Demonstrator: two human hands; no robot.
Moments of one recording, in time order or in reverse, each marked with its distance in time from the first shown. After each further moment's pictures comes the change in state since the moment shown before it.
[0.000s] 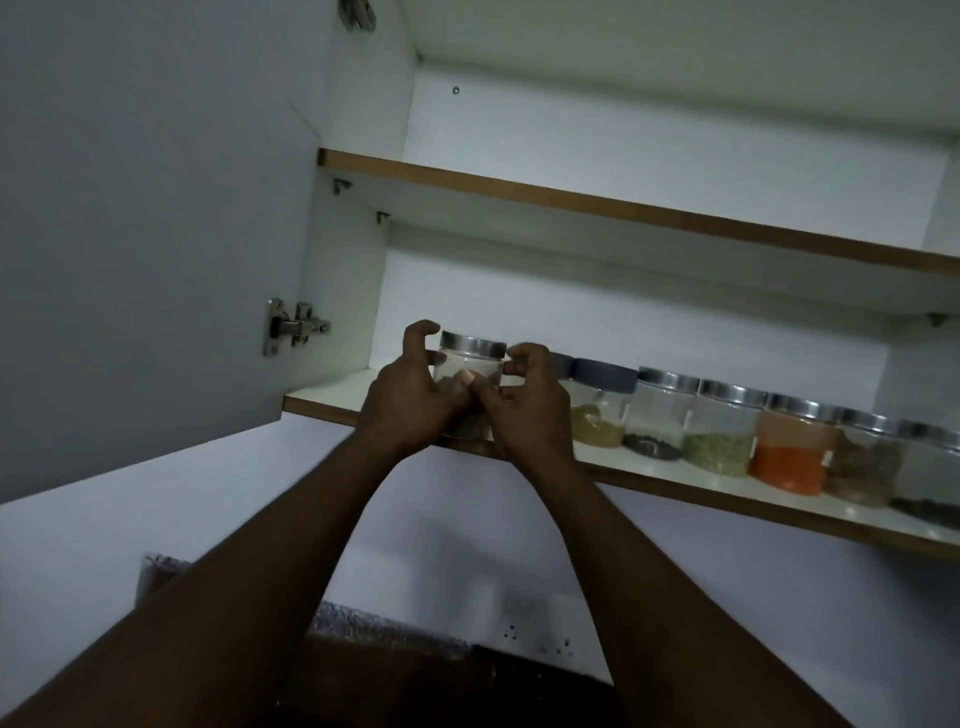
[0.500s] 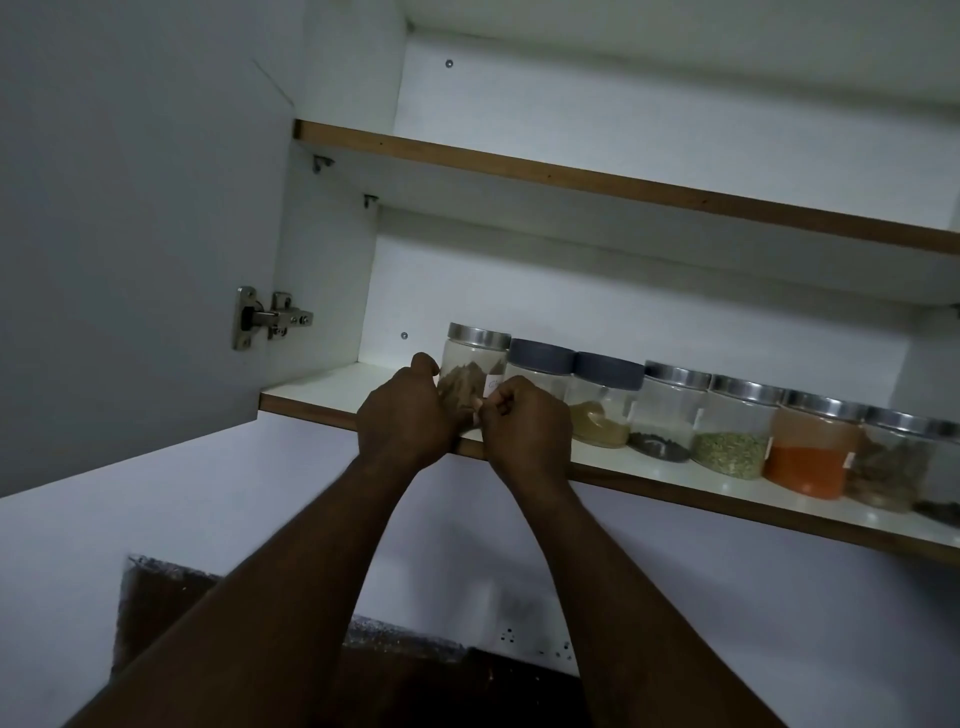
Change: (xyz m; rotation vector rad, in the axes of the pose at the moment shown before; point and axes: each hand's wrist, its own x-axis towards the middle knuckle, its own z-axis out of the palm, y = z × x) left_hand 0.020 -0.033 0.047 0.435 0.090 -0.116; right_hand 0.005 0.033 0.017 -0.360 0.062 -0.016
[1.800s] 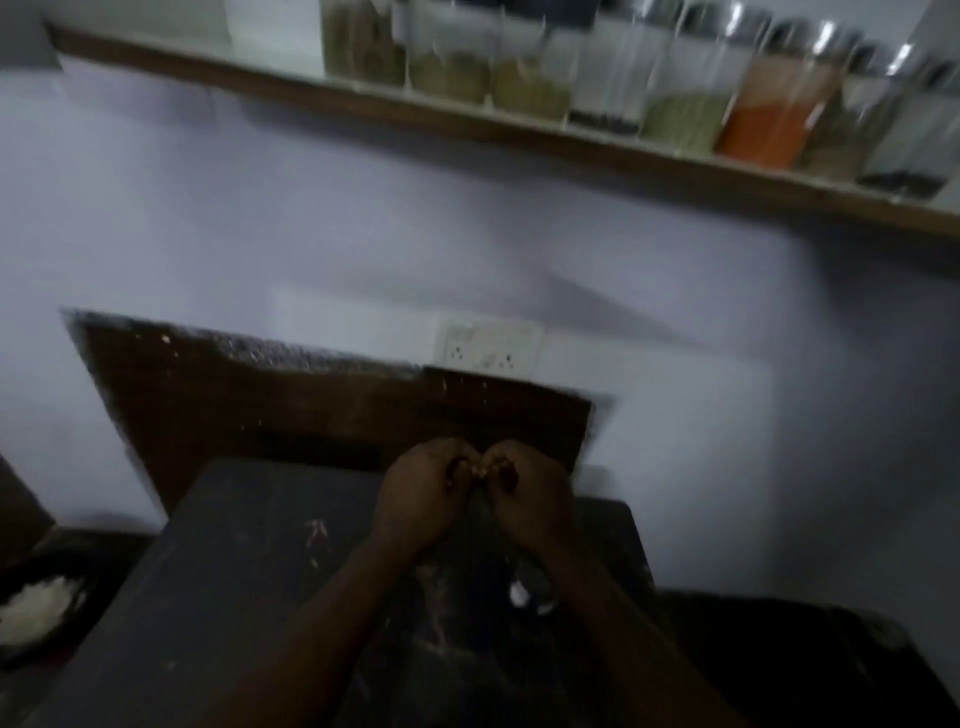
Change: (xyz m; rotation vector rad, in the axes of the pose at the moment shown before) left_hand -0.357 -0.037 0.121 -0.330 -0.552 0.100; right_hand -0.334 0.186 -0.063 0.035 -0.507 0.238
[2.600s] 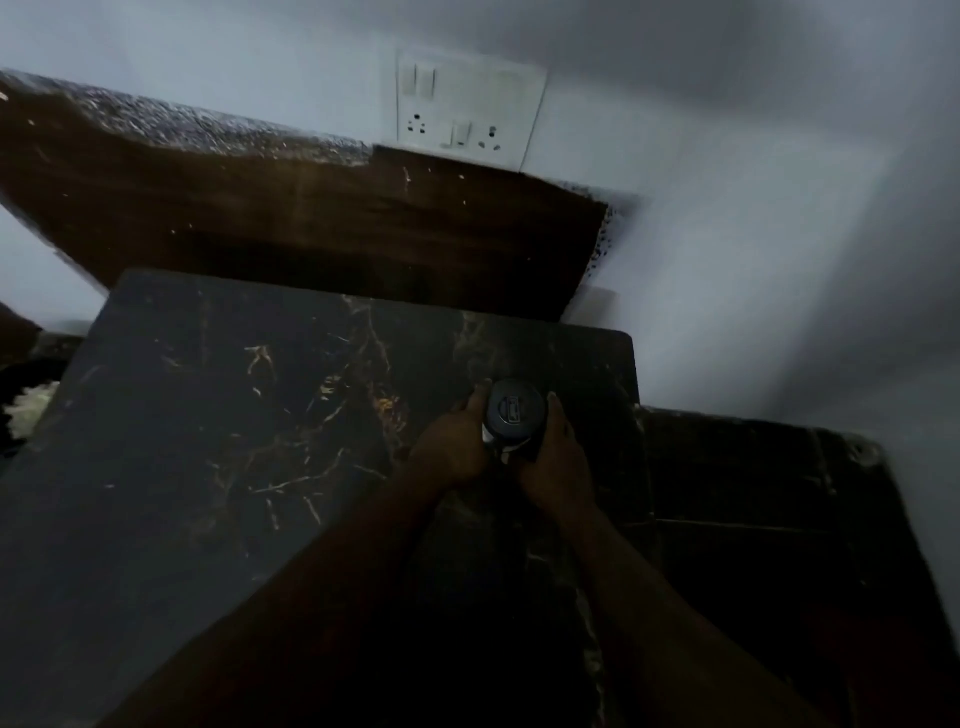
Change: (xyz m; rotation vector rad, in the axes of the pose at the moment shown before) left_hand -0.071 -0.045 0.218 0.054 -0.666 -0.437; right_hand -0.122 0.214 0.064 -0.044 -0.331 0.692
